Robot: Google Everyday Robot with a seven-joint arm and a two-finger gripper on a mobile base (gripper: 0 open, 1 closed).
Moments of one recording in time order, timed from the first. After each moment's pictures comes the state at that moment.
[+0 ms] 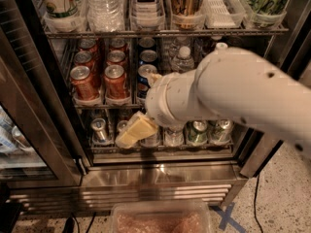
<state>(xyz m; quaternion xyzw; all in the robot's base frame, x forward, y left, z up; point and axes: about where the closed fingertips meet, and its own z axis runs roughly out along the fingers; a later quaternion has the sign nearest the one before) 0.487 0.036 0.885 -0.55 0.71 0.10 0.43</state>
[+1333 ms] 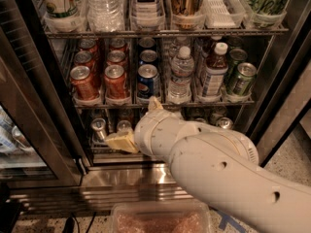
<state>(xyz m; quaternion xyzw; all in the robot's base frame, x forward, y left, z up) 0.485 0.049 0.844 -0.37 0.76 0.10 0.52</state>
